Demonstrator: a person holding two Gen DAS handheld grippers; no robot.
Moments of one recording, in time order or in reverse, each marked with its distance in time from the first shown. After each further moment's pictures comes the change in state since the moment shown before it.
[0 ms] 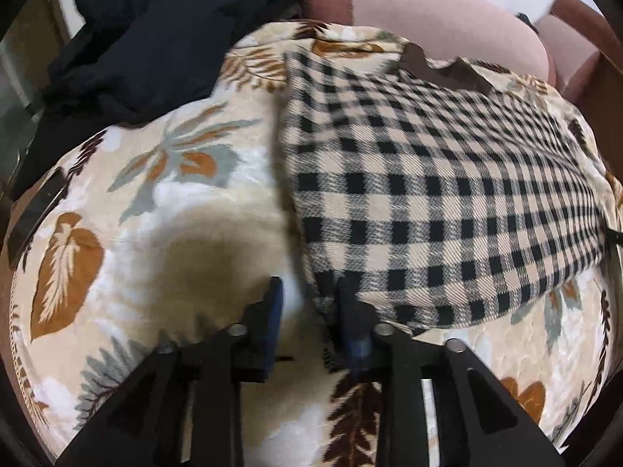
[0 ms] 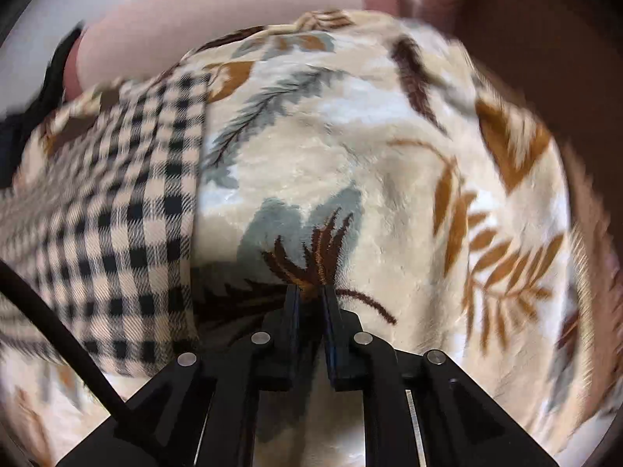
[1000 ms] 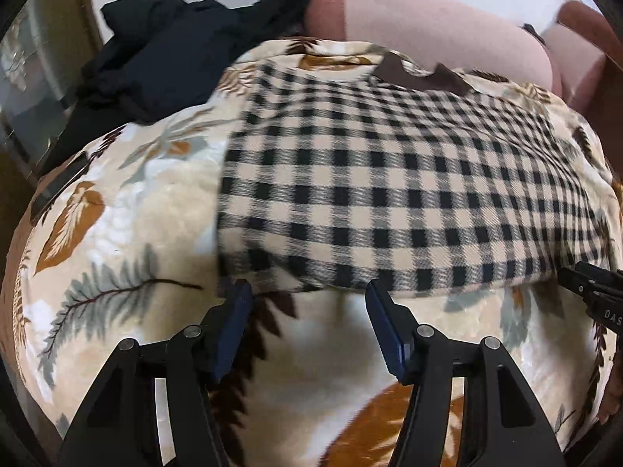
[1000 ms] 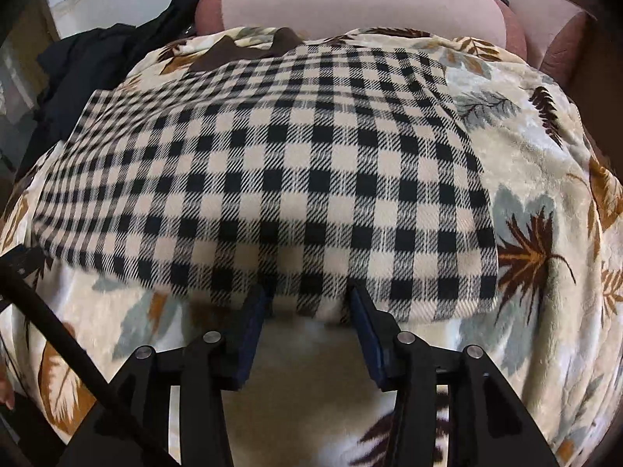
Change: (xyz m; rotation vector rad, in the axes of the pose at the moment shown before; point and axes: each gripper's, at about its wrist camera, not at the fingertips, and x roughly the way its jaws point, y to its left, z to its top) left arm -0.023 -0.085 -0.037 -0.046 -0.078 0.095; right arm -0.006 0.156 -0.076 -0.331 0.017 0.130
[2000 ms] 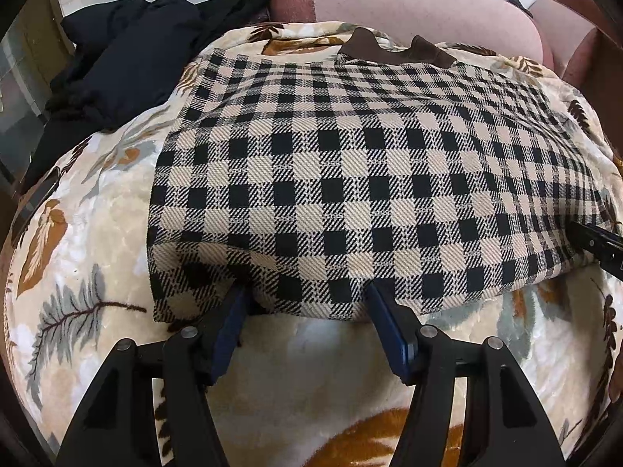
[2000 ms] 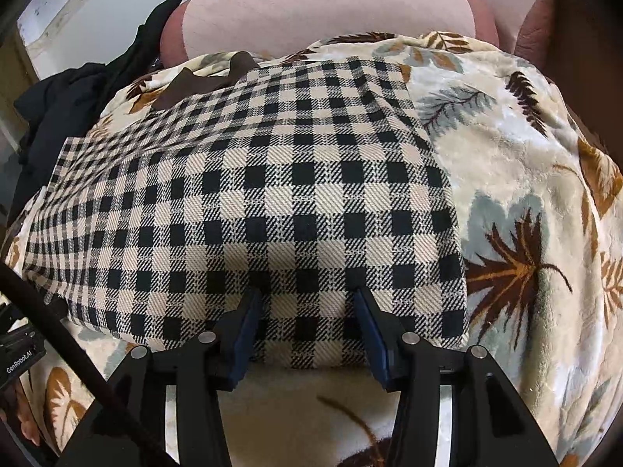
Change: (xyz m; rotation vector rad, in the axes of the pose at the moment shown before) left arm 0.032 -0.028 0.008 0.066 0.044 -0.013; right arm 0.010 -0.029 0.022 0.103 -0.067 -0.024
